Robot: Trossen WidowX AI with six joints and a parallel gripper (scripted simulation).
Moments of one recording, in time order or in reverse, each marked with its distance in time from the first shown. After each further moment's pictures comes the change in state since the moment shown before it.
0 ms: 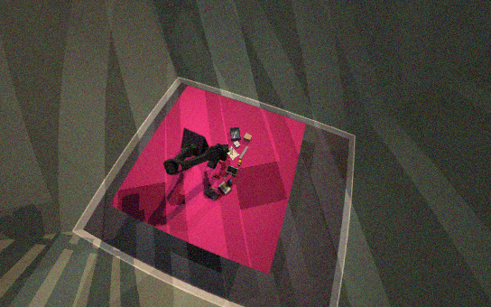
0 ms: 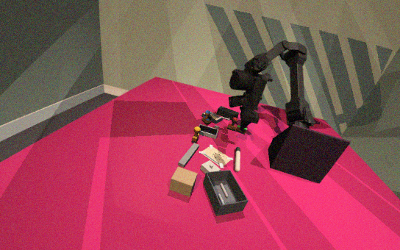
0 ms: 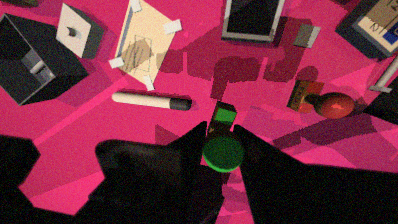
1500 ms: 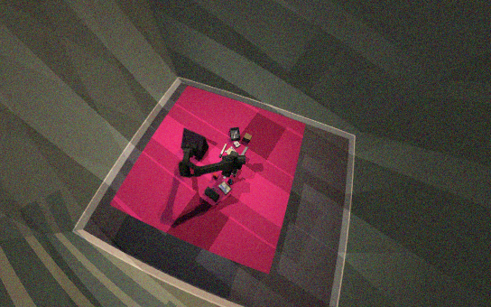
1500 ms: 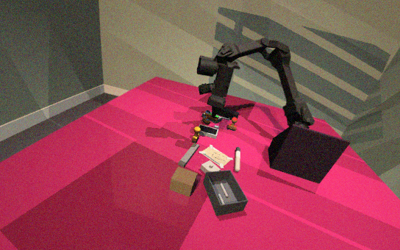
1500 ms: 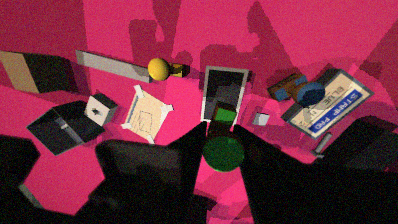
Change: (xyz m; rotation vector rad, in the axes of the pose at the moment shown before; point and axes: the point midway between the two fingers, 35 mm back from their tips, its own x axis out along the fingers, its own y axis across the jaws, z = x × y) arm -0.012 -0.022 0.123 0.015 -0.002 0.012
